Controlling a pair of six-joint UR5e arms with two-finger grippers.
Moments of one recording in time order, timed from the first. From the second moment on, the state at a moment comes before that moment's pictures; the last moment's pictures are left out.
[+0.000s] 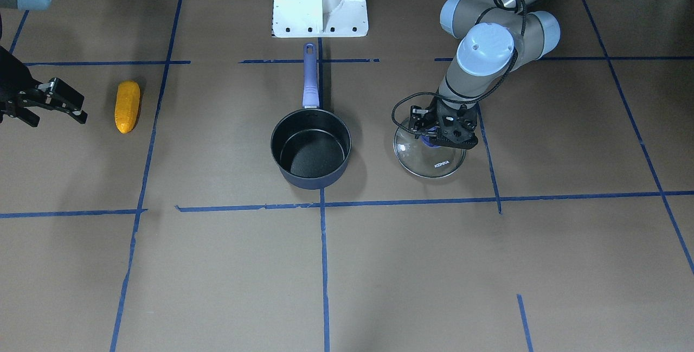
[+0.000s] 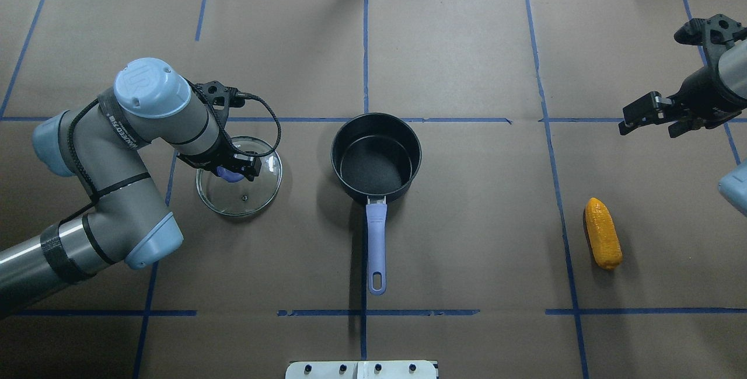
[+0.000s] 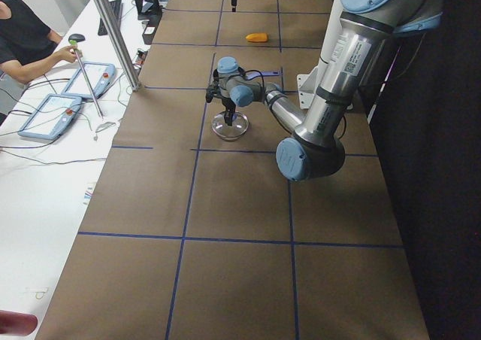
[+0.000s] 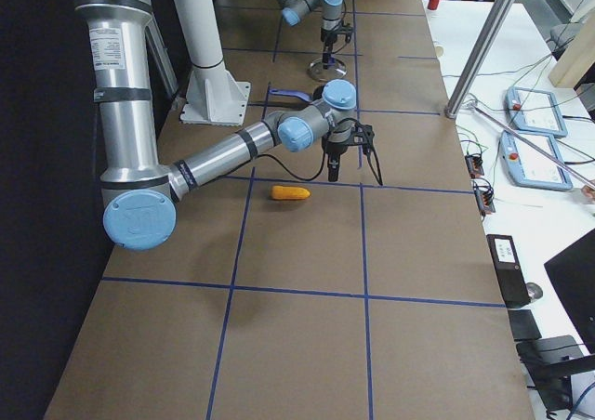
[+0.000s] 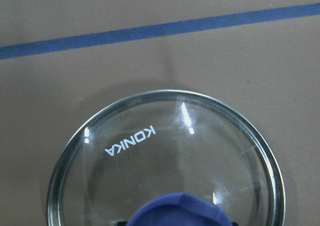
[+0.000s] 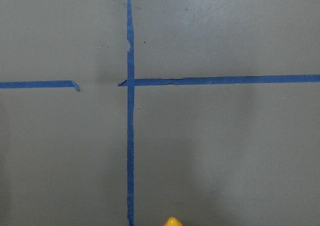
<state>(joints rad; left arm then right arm) -0.67 -2.02 -1.66 -1.76 -2.05 -0.94 1.07 -1.50 1.96 -1.48 2.28 0.74</state>
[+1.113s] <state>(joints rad) -0.69 -2.01 -1.73 -1.75 -2.11 -0.94 0.93 -1.51 1.96 -1.48 2.19 0.81</state>
